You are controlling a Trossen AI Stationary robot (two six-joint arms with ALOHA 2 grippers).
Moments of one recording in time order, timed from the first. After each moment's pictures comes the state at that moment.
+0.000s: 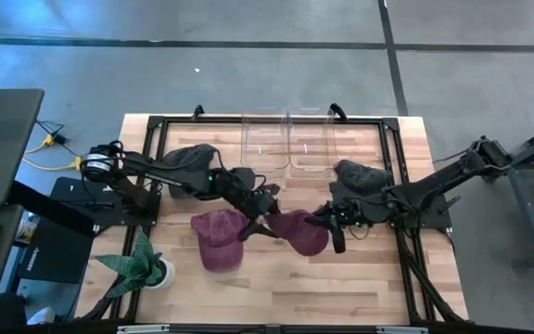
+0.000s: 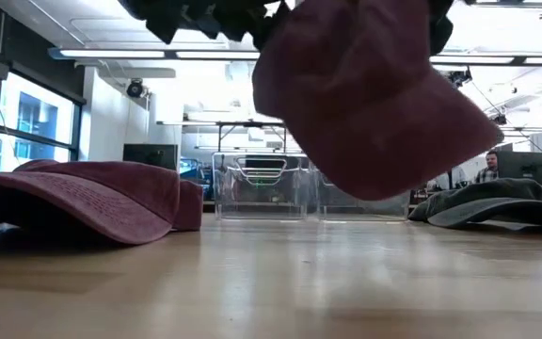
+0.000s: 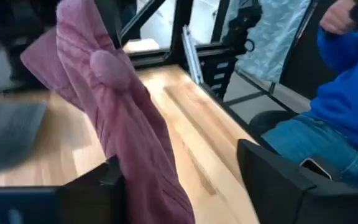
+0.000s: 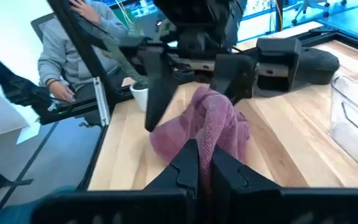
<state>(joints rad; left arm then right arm) -0.07 1.63 1.04 0.27 0.49 0.07 0.41 1.10 0.67 0.18 0.37 0.43</state>
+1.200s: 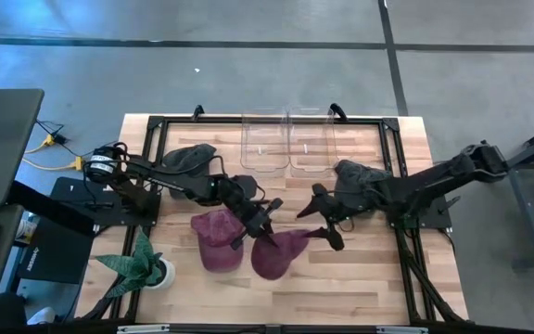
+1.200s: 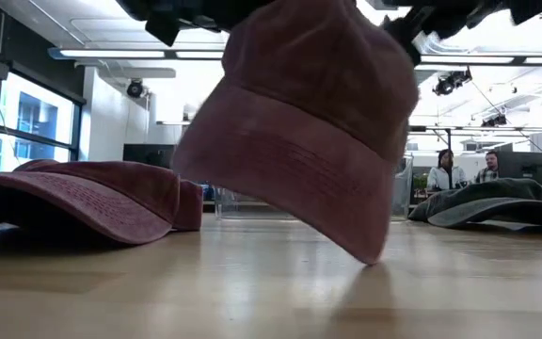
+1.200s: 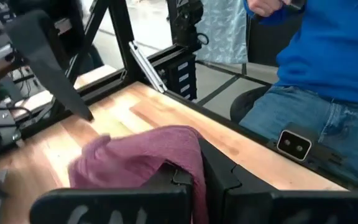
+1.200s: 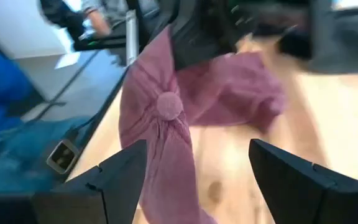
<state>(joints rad) -0.10 1.65 1.04 0.29 0.61 0.34 0.23 1.21 0.67 0.17 -0.09 0.20</state>
